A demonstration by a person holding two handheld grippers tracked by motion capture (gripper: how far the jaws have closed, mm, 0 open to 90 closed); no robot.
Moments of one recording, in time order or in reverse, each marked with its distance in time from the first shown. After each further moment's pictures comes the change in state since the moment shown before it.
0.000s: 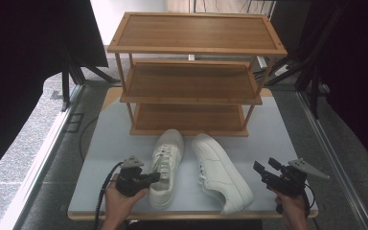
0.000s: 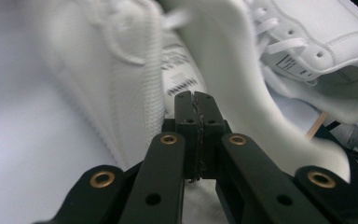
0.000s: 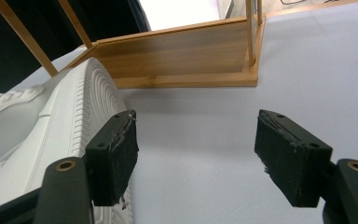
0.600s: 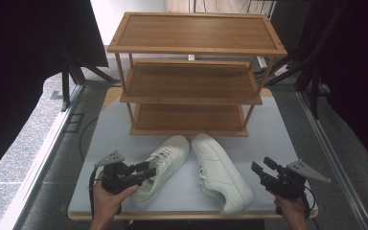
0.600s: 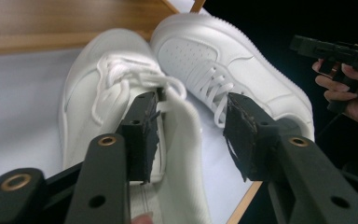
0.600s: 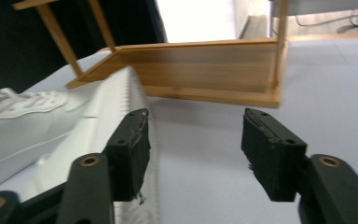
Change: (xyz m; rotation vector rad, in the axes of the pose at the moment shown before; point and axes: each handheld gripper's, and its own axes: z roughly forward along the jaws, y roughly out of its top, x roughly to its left) left arm 0.003 0.007 -0.030 -0.225 -0.134 -0.020; right arm 0.022 0.008 -0.014 -0.040 0.061 -0.106
